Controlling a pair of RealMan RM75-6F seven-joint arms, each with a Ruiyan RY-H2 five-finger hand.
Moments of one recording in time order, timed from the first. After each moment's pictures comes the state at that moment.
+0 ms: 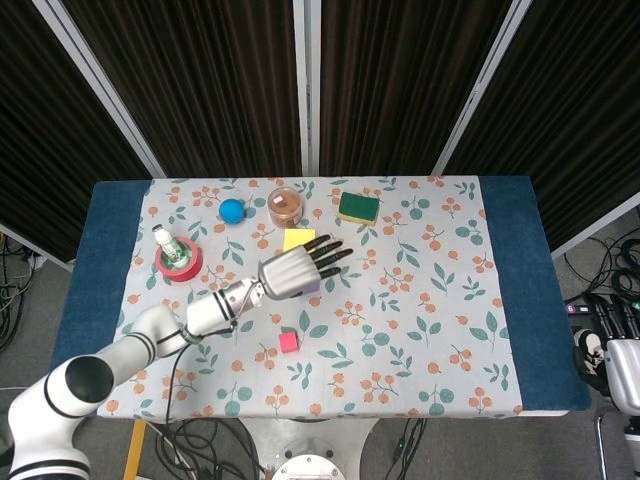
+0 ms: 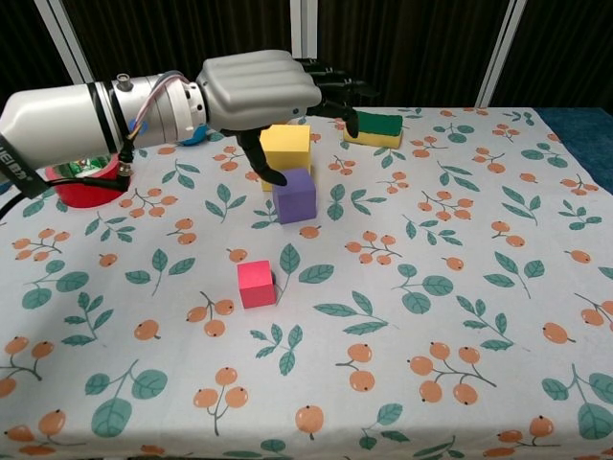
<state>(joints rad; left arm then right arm) -1.11 -1.80 0.03 -0.75 1.73 1.10 -0.19 0.02 -1.01 0.05 -1.63 -1.53 1.53 0.04</state>
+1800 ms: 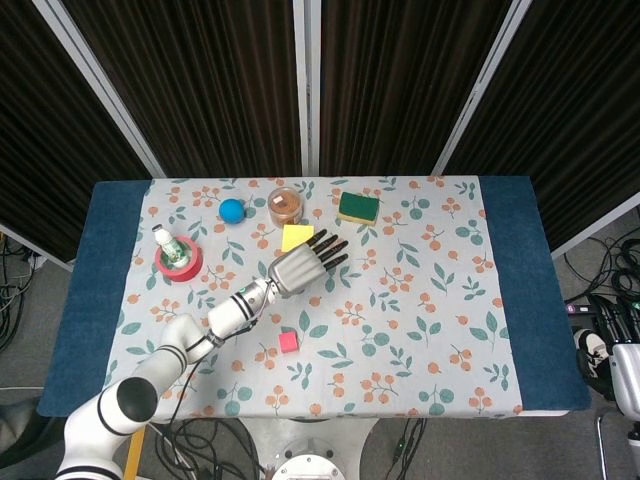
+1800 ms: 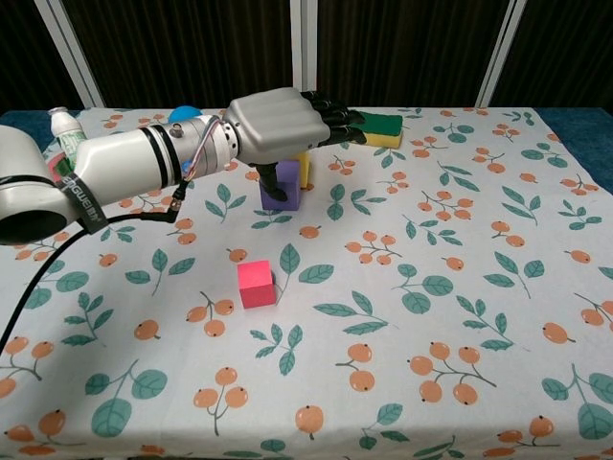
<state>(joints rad) -1.12 -2.06 0.02 -0.39 1.65 0.97 -0.10 0.00 -1.01 0.05 -1.63 -1.53 1.56 0.05</state>
